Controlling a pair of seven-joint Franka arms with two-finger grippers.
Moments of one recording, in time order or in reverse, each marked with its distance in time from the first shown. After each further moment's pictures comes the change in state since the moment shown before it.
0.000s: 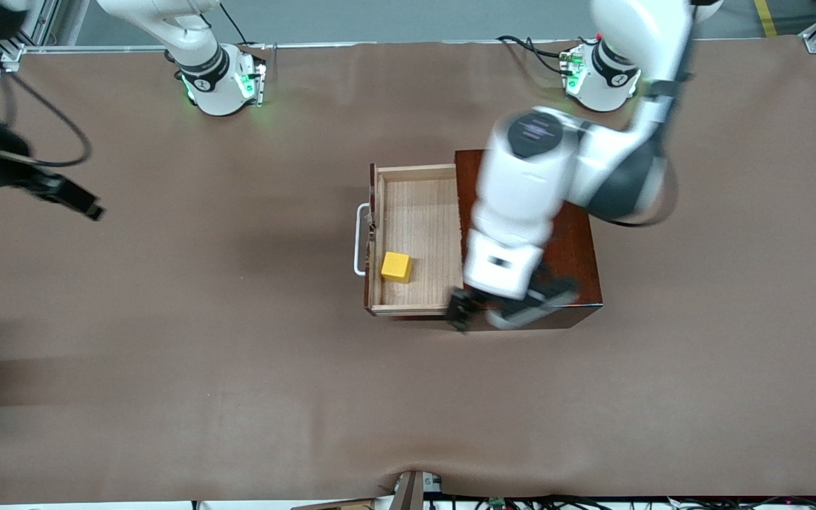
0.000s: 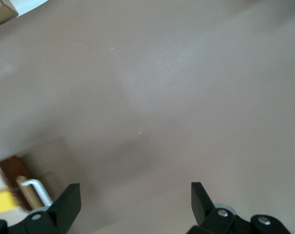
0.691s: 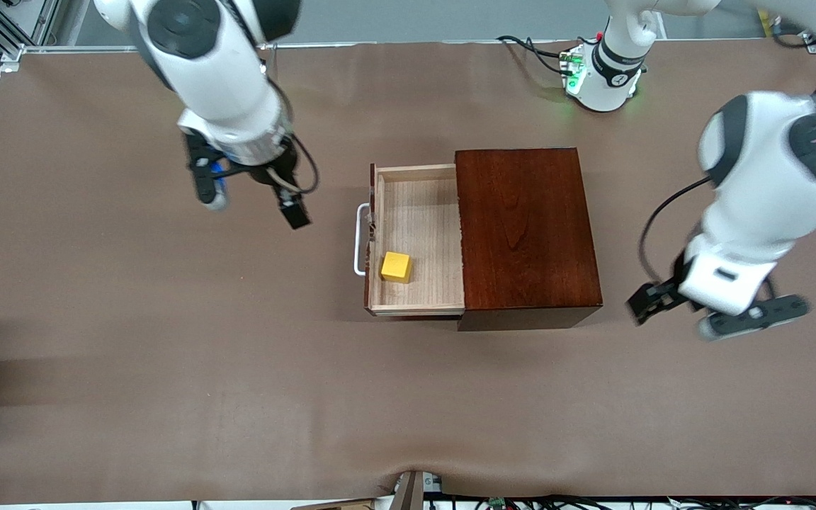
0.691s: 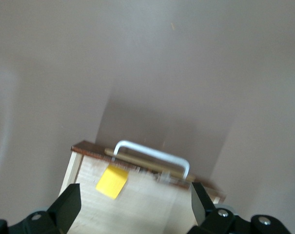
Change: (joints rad) left arm 0.308 -0.298 -0.011 -0.286 -0.052 -0.157 0.619; right arm 0.412 0.201 0.009 0.052 0.060 0.174 1.206
